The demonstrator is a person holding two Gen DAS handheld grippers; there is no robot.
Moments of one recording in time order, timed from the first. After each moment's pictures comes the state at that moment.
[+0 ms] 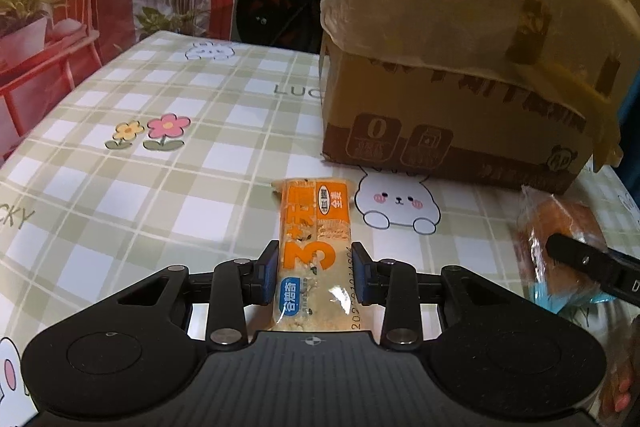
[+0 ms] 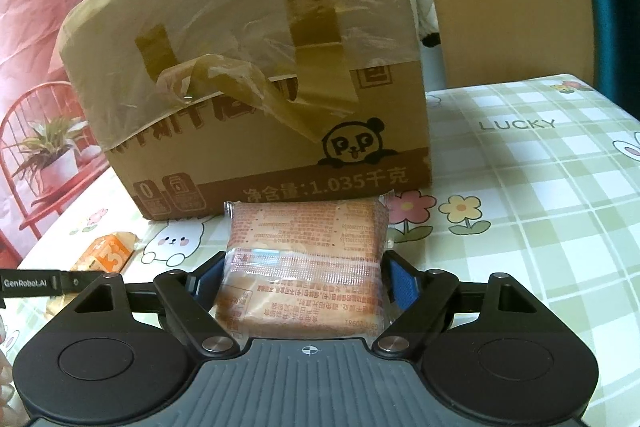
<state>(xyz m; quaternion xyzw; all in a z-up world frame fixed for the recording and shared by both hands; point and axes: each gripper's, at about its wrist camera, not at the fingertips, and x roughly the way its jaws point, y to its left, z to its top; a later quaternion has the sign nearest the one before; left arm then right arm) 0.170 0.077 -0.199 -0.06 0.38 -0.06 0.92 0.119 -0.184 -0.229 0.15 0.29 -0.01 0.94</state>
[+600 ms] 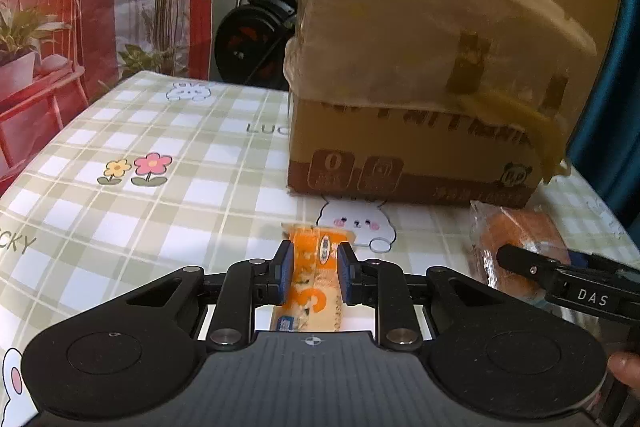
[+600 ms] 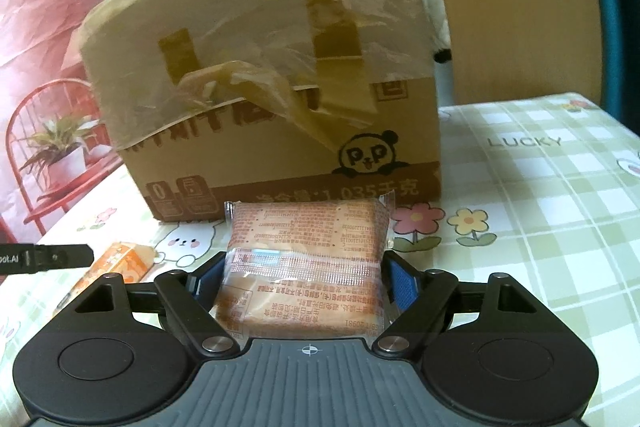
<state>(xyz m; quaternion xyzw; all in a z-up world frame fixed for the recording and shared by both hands) 0.152 0.072 -0.183 -0.05 0.34 -0.09 0.93 0.114 -0.175 -0.226 0.13 0.27 0.00 0.95</state>
